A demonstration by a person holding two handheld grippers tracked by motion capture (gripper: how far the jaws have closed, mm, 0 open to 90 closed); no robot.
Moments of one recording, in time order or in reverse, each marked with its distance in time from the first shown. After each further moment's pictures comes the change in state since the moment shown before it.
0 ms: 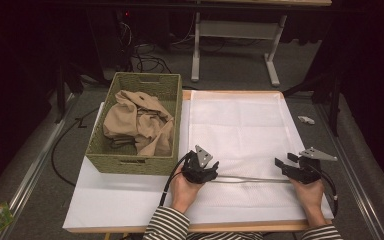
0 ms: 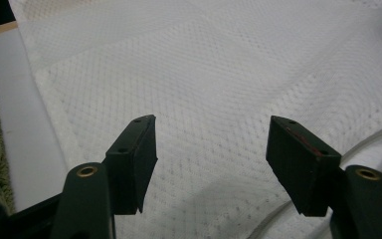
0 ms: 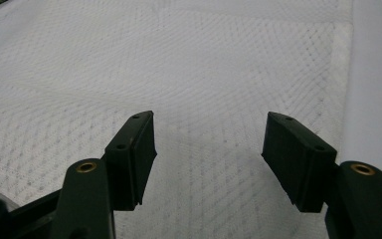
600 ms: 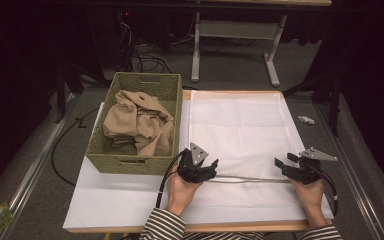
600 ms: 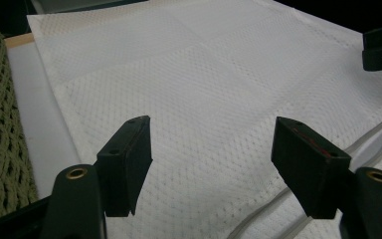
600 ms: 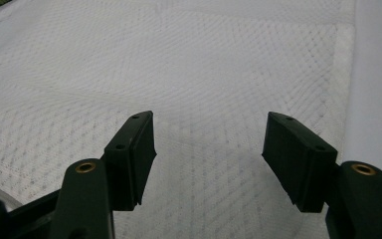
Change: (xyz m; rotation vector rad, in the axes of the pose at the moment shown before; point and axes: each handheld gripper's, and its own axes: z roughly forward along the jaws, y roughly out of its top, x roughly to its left) left arm 0.004 0.014 -0.028 -0.049 -0.016 -0.055; right arm 0.000 0.000 -0.001 -0.006 0.006 -0.007
